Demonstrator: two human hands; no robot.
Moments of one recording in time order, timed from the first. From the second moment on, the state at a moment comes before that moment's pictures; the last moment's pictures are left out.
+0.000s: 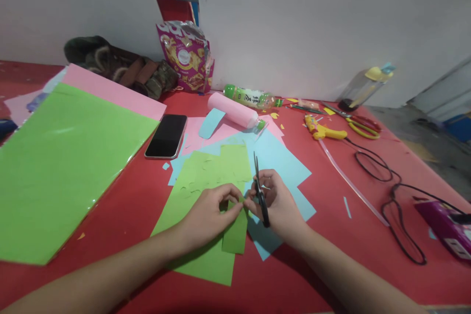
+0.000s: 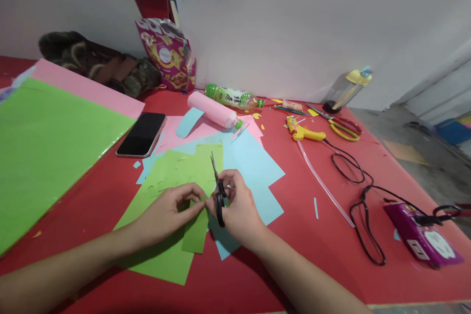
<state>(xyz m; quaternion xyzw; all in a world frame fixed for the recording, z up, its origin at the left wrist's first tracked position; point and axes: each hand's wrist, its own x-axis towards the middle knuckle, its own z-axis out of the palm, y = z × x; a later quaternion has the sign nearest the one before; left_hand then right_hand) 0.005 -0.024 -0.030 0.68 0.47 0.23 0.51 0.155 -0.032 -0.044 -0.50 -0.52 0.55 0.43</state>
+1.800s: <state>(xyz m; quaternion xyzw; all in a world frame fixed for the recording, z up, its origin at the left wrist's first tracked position) -0.007 -0.010 -0.031 0.58 0.51 0.26 0.57 0.171 -0.021 -0.038 -0.55 -0.59 0.36 0.46</state>
